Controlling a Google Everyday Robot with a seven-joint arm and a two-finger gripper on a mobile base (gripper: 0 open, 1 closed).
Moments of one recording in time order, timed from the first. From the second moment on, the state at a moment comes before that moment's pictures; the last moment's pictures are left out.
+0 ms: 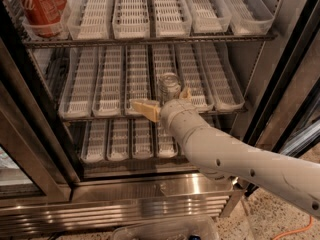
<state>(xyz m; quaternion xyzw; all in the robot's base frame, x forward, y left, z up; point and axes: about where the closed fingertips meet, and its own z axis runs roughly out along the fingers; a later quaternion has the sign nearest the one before) 0.627 -0.021 0.825 -0.13 0.75 0.12 0.64</state>
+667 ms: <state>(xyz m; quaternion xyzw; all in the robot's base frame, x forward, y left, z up) 0.635 -0.024 0.825 -0.13 0.75 0.11 0.65</state>
